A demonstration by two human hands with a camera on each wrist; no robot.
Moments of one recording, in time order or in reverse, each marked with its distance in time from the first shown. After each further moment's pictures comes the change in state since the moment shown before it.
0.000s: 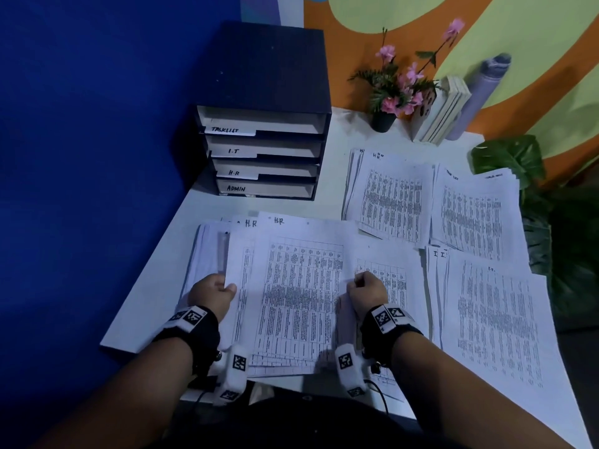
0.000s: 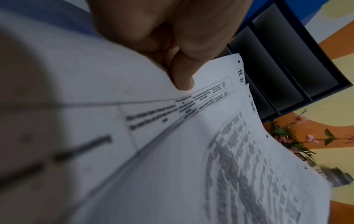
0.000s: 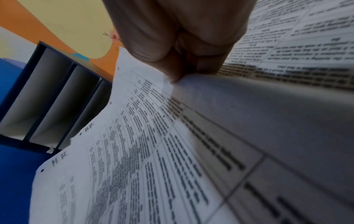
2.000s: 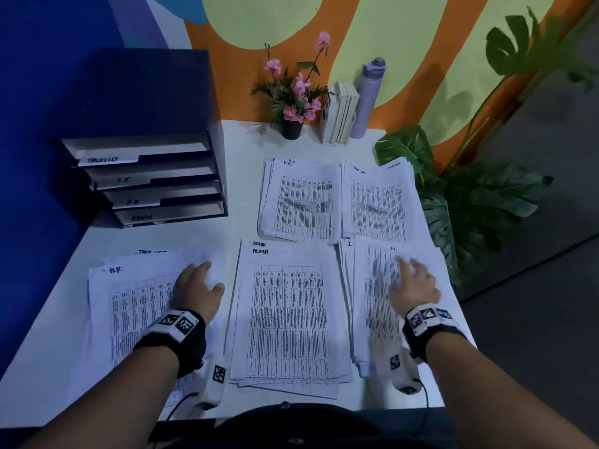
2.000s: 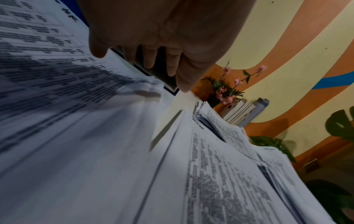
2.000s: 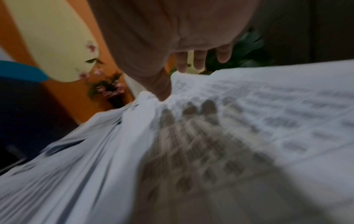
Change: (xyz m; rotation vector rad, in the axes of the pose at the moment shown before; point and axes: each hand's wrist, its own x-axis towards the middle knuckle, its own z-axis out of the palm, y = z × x) left_hand -0.026 0.097 0.105 0.278 -0.034 0.302; right_hand 0.020 0.126 -0.200 -0.504 0.231 0.100
